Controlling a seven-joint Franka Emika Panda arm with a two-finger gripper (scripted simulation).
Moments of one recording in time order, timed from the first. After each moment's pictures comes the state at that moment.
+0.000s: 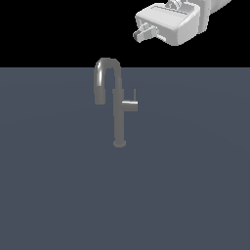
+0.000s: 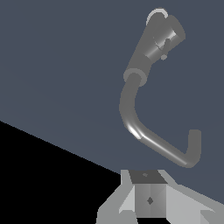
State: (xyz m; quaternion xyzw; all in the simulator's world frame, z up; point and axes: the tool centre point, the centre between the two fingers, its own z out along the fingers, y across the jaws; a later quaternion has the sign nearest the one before) arm -0.004 -0.035 0.360 -0.76 0.39 0.32 0.40
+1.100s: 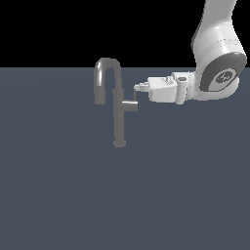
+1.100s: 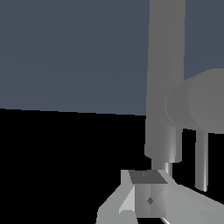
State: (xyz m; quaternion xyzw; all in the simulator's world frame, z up) arm 0.039 -0.041 0.225 -0.49 0.53 0.45 0.53
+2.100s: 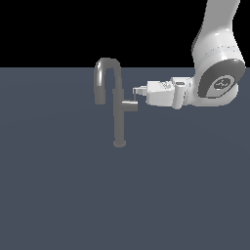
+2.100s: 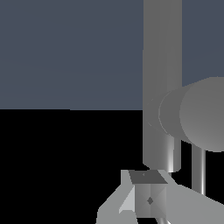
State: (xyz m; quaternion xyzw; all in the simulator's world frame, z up) arm 0.034 -0.036 0.216 -0.46 0.54 0.46 0.54
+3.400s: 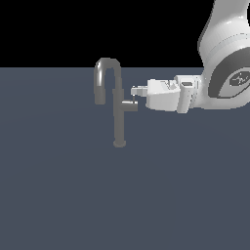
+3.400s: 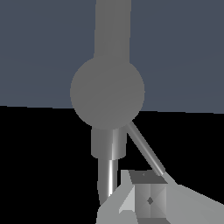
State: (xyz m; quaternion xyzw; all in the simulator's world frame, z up) arm -0.022 -0.027 0.226 -0.47 0.53 0.45 0.55
